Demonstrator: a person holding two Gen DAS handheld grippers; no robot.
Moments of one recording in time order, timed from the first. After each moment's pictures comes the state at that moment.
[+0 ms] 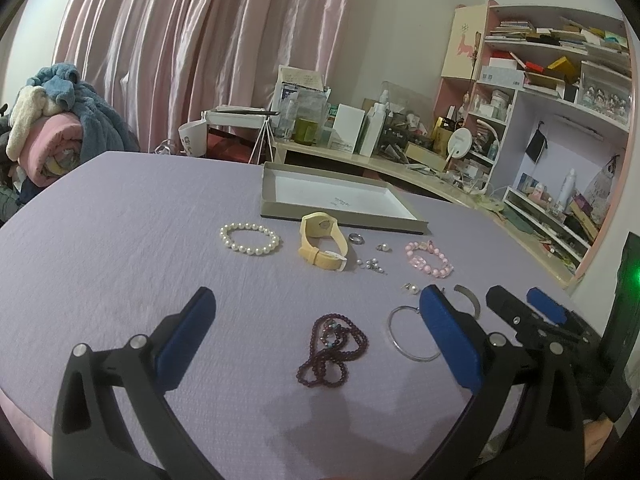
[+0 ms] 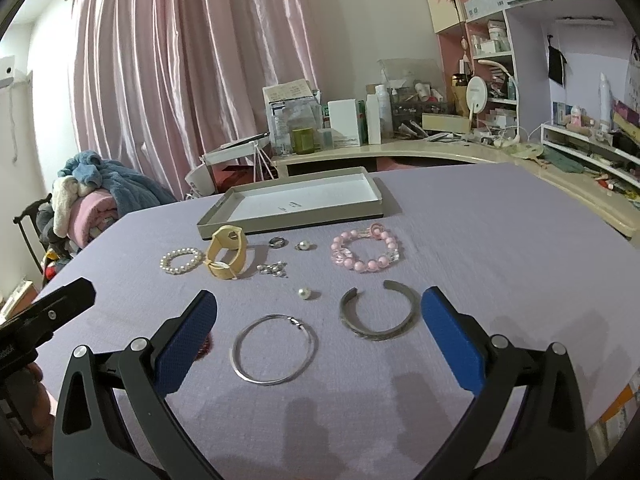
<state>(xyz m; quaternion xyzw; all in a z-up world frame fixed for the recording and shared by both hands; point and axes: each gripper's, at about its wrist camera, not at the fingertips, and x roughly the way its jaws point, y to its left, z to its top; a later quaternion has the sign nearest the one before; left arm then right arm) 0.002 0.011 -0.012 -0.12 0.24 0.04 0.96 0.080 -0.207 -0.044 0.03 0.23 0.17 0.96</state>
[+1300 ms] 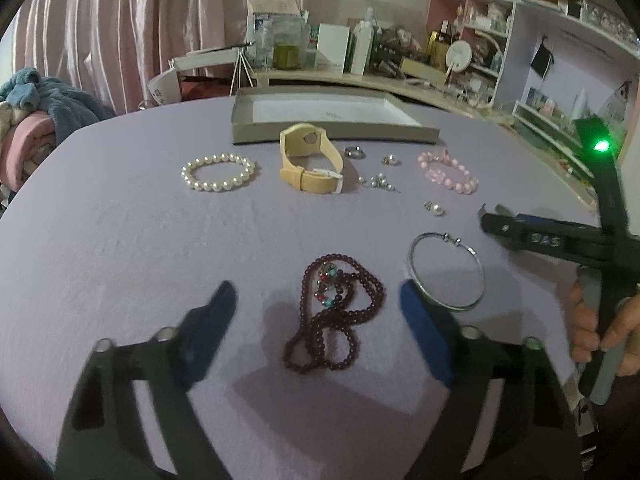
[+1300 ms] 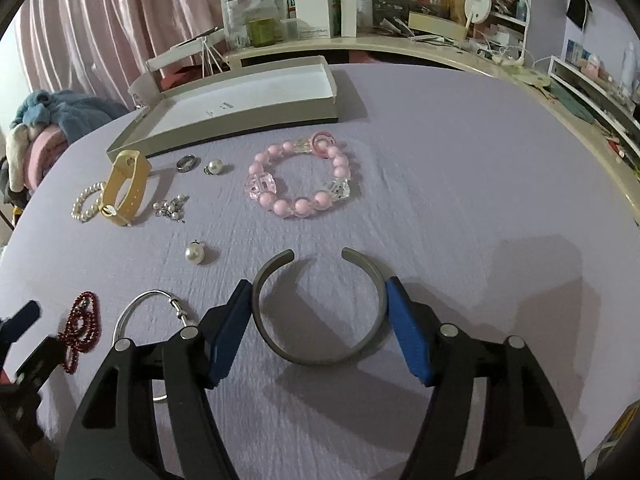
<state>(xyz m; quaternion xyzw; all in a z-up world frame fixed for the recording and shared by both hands) 0.060 -0.013 -0.063 -0.05 0.38 0.02 0.92 0.178 -0.221 -0.076 -0.01 0.43 0.14 0.89</state>
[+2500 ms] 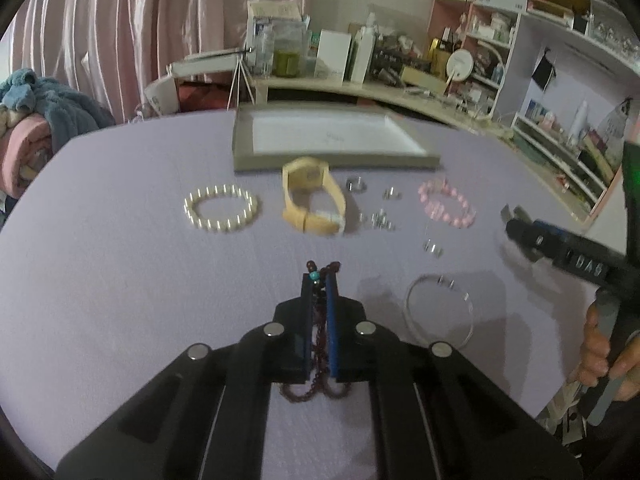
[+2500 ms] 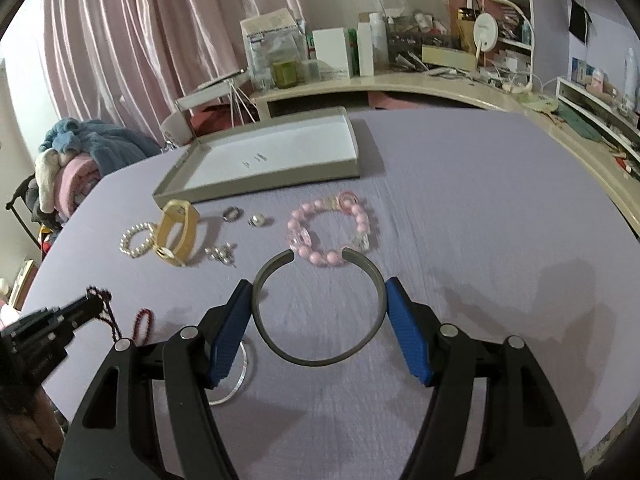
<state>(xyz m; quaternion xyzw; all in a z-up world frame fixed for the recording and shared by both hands) 0.075 0.002 -0.021 -0.06 0.37 0.01 0.93 0.165 -0.228 -0.029 0.02 0.37 0.18 0.91</state>
